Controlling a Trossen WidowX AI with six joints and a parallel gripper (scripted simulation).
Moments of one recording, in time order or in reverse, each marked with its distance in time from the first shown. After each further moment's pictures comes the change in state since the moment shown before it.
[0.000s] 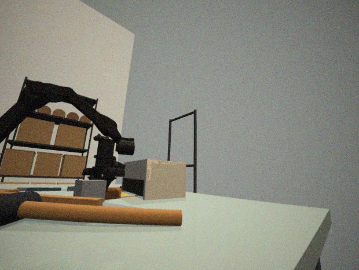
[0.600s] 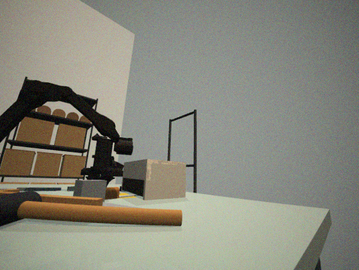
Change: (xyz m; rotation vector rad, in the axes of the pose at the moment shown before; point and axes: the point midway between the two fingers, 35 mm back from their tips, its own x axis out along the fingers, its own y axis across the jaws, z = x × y) arm 0.000 0.005 -0.004 0.002 -0.002 0.002
